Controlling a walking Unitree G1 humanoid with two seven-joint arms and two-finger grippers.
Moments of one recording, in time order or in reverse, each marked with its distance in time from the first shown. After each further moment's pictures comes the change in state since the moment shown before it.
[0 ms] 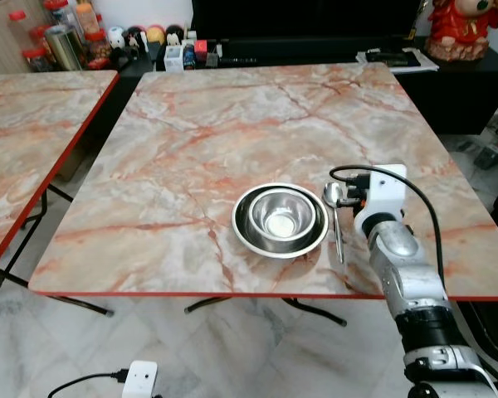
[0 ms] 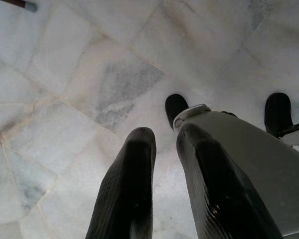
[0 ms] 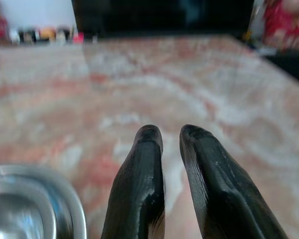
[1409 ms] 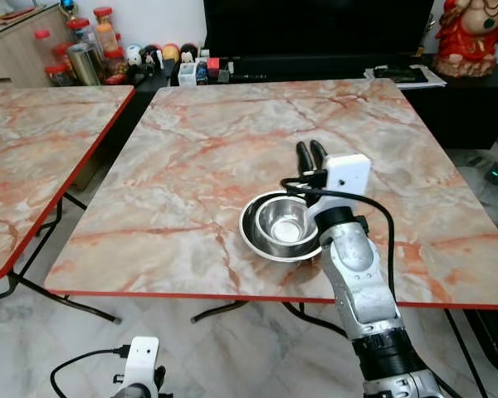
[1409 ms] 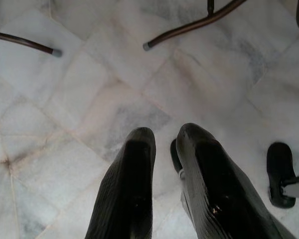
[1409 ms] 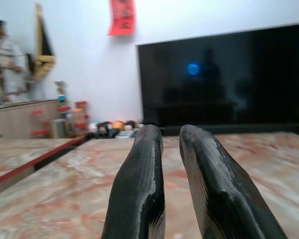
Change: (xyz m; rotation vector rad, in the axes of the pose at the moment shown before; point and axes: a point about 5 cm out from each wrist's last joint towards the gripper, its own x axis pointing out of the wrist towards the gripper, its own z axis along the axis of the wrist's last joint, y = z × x) left arm 0.007 0.002 0.039 -0.027 -0.116 0.027; right arm -0.025 0.077 0.026 0.072 -0.336 0.156
